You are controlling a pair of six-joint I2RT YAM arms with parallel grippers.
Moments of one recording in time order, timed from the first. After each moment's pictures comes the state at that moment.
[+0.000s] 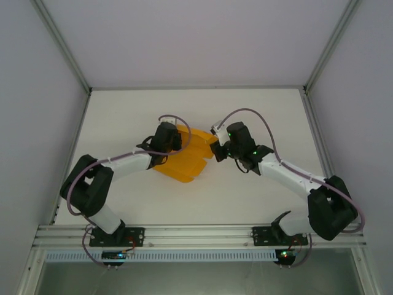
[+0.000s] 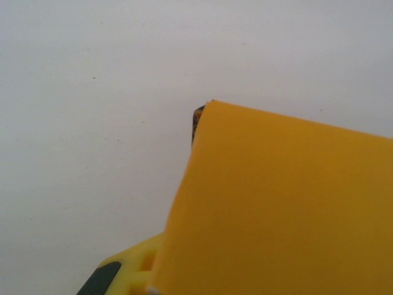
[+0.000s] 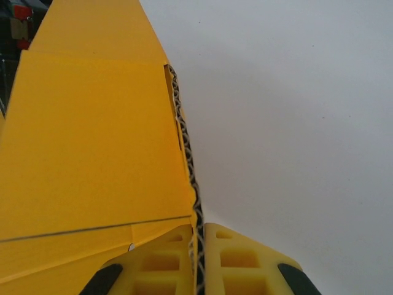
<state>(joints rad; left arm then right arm) -0.61 1.61 0.89 0.05 -0.29 -0.43 0.61 1.35 0.86 -0.14 -0.13 0.02</state>
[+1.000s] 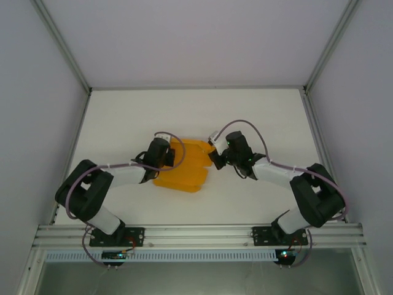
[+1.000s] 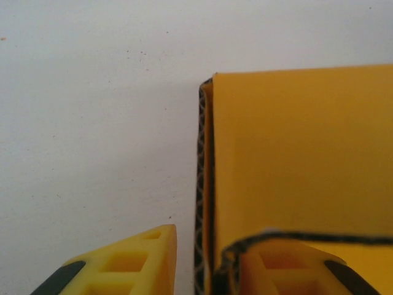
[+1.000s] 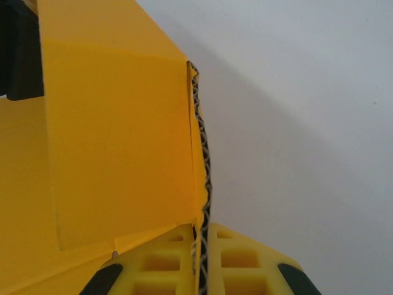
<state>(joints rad) -0.60 1.56 0.62 0.23 -0.23 -0.31 0.58 1.49 0.70 0.16 -0.23 -0.13</state>
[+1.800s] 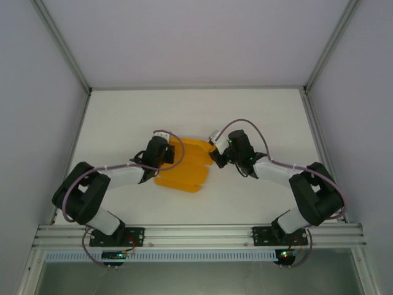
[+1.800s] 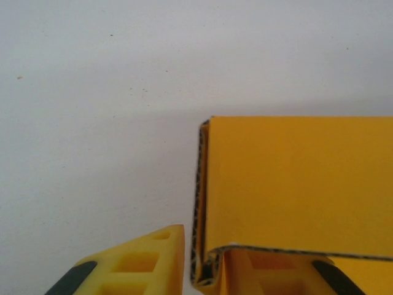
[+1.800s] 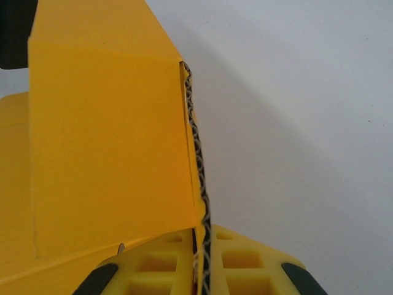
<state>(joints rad) -0.60 1.53 0.62 0.27 -0.24 -0.30 0.55 1.50 0.70 0.18 -0.28 -0.20</state>
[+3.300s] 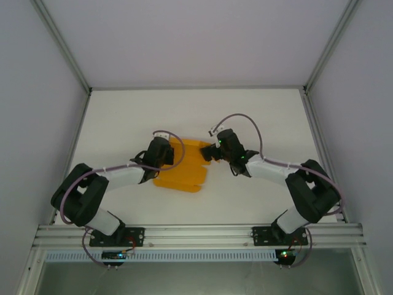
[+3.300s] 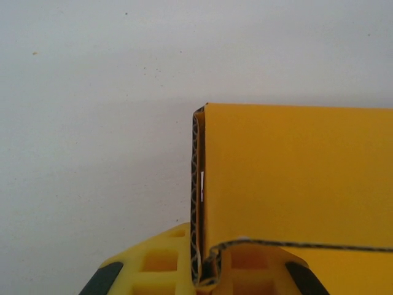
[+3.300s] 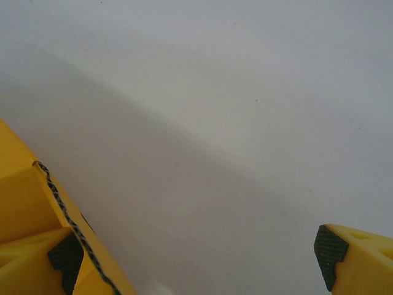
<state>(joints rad) -0.62 1.50 0.64 0.17 -0.29 -0.36 0.67 1.55 0.79 0.13 0.19 0.07</state>
